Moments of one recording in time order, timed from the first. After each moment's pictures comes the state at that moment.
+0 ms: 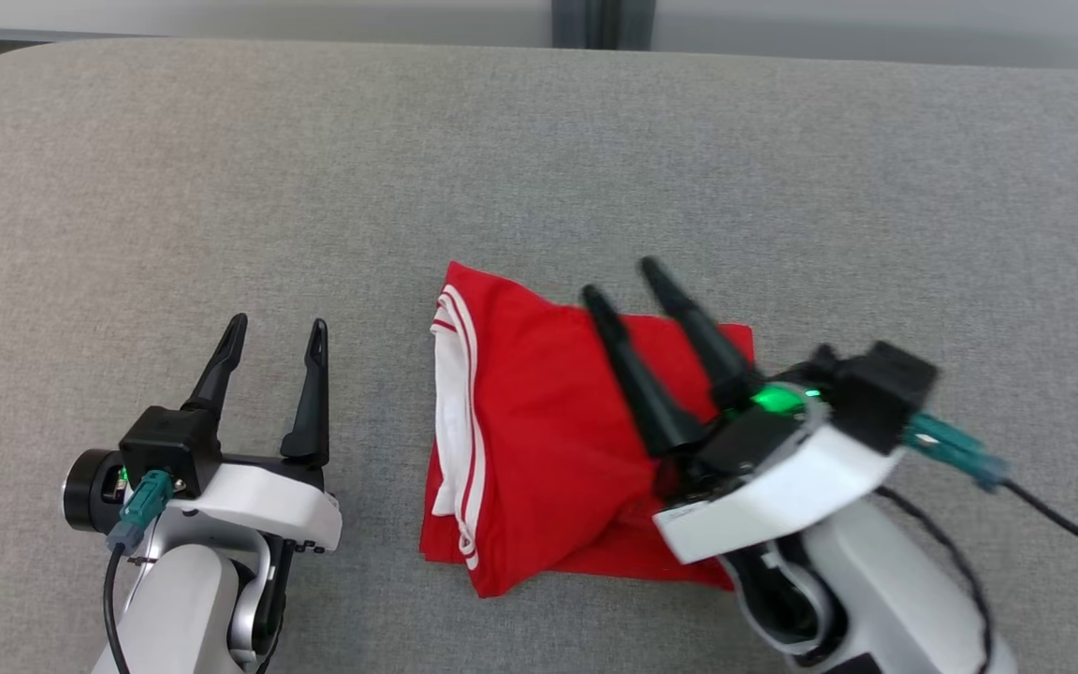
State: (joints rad) left arm -0.29 0.18 -0.25 0.31 -0.32 0.08 -0.26; right arm -0.45 -0.05 0.59 0.13 0.68 0.13 -0.26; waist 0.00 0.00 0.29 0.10
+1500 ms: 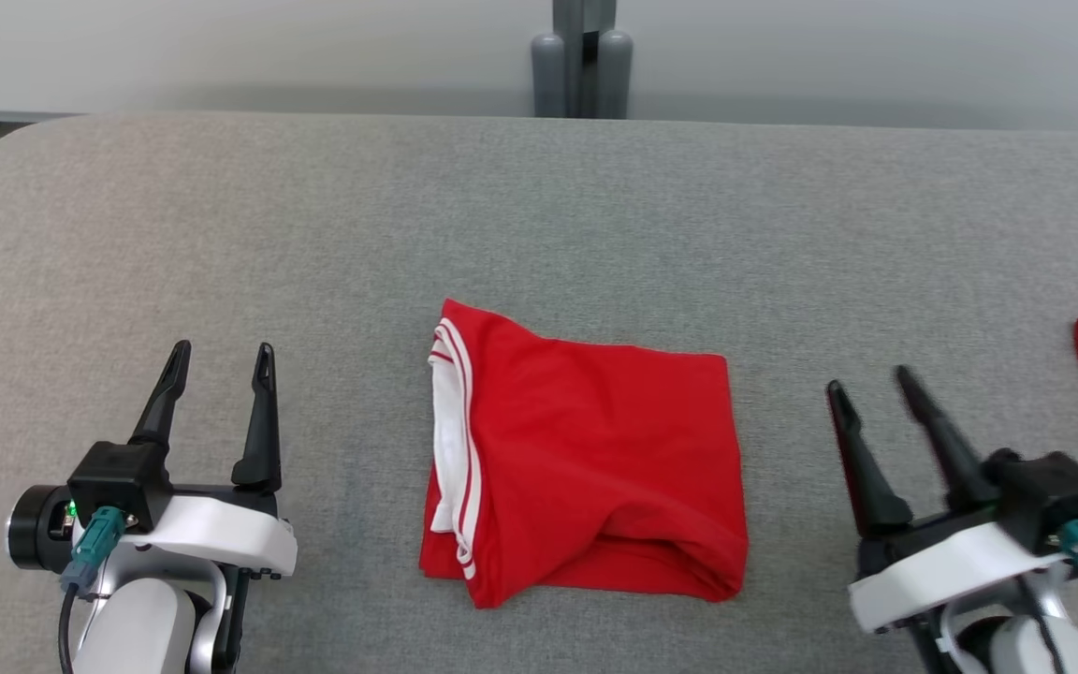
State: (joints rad) left arm -0.21 0.23 -0.19 0.25 -0.31 0.11 -0.26; right arm -0.07 -0.08 0.07 -0.01 0.21 0.13 -0.10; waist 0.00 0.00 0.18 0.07
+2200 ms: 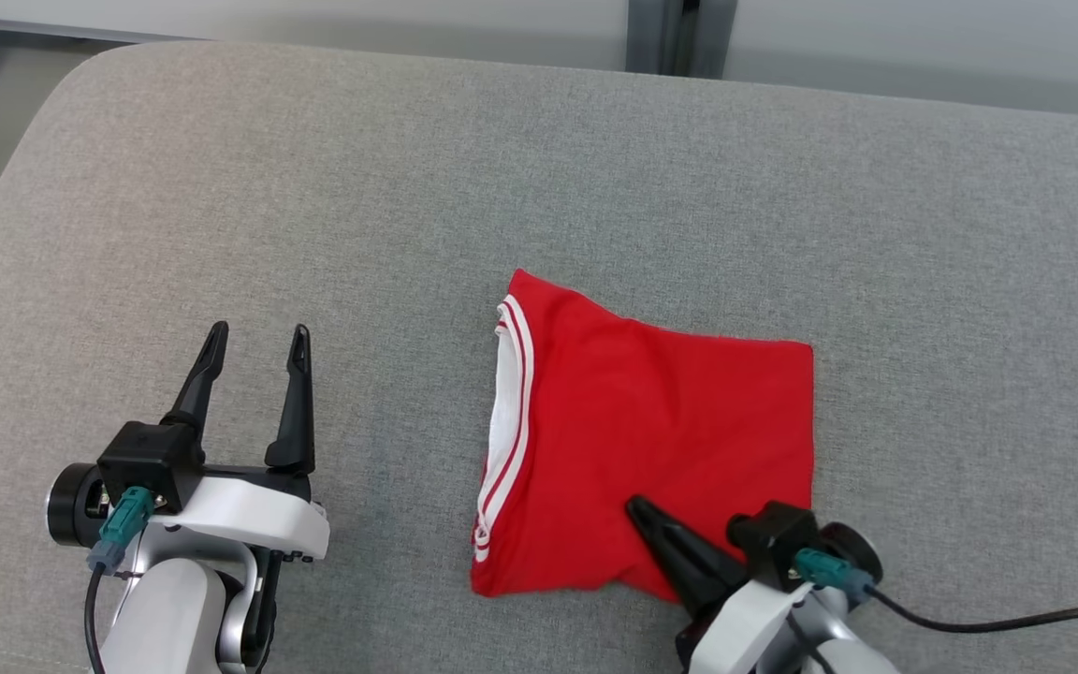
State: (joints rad) left arm -0.25 0.17 -0.20 0.27 -0.31 0.08 -0.26; right arm -0.26 -0.11 0.62 0.37 0.35 0.13 -0.13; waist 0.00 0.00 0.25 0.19
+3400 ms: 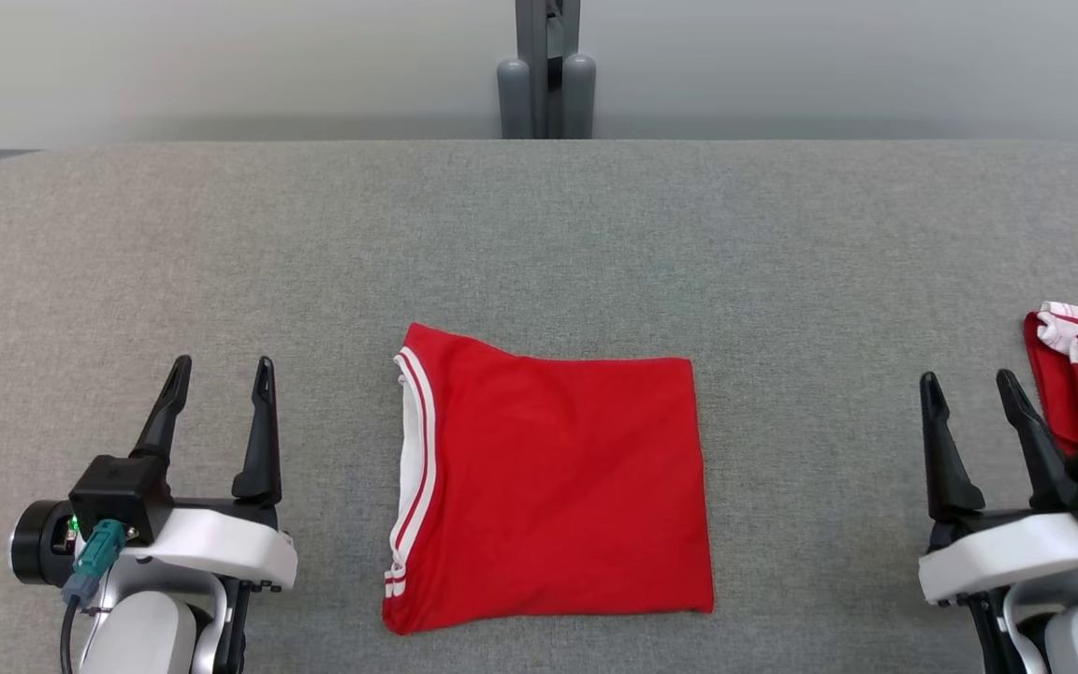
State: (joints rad) left arm -0.19 0.18 -0.13 0.26 -0.26 0.06 -0.26; right arm -0.14 -0.07 -0.05 0.19 0.18 0.13 -0.18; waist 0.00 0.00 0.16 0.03
